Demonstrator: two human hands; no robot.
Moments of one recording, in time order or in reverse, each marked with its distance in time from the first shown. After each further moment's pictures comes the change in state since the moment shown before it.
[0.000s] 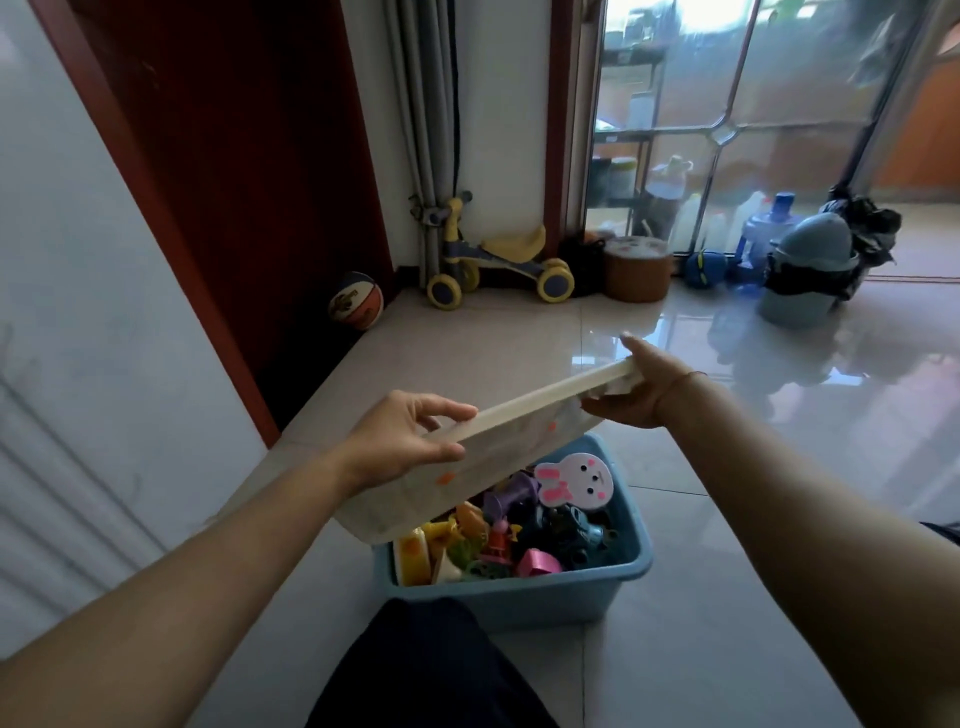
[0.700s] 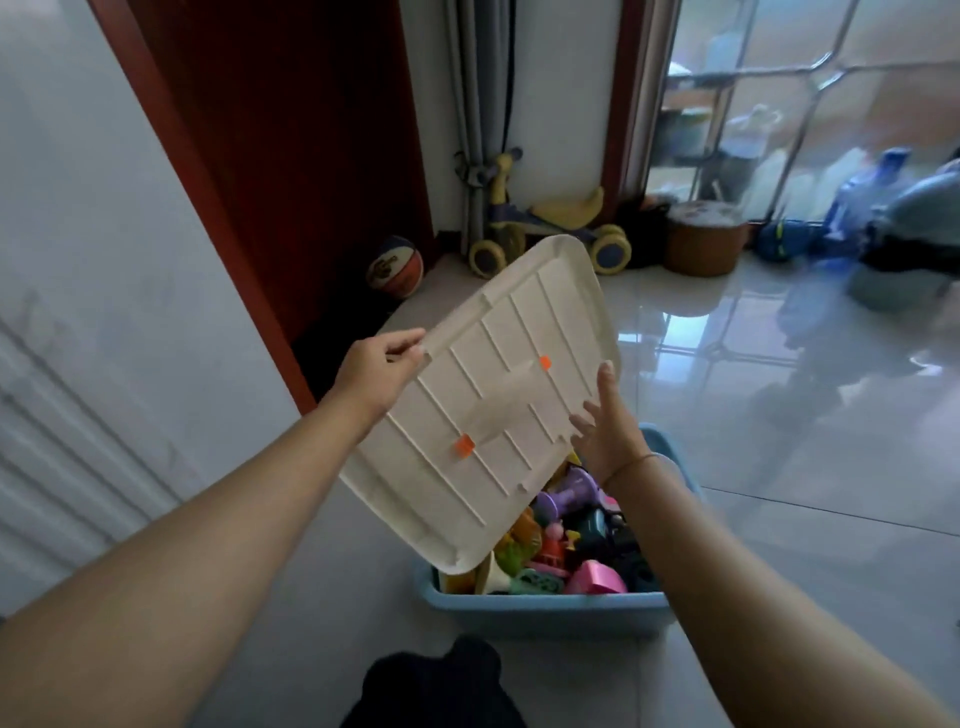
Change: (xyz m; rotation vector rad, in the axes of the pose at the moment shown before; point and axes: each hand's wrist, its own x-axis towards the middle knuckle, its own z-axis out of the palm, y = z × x) left_hand 0.072 -0.094 -0.045 -0.133 0.470 -0.186; right_hand 0.075 0.121 0.058 -0.196 -0.166 -0.321
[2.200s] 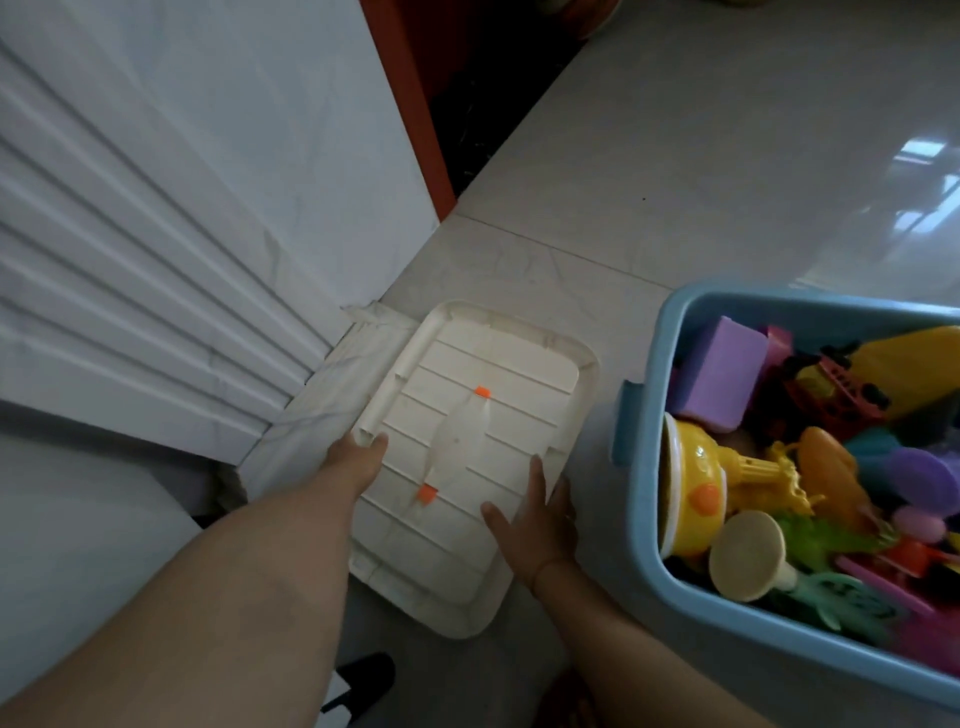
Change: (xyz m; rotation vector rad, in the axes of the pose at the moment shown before) left_hand -0.095 -0.452 -0.061 0.377 -0.007 -1.168; right_hand -0.004 0.377 0.135 -1.206 -0.353 0.318
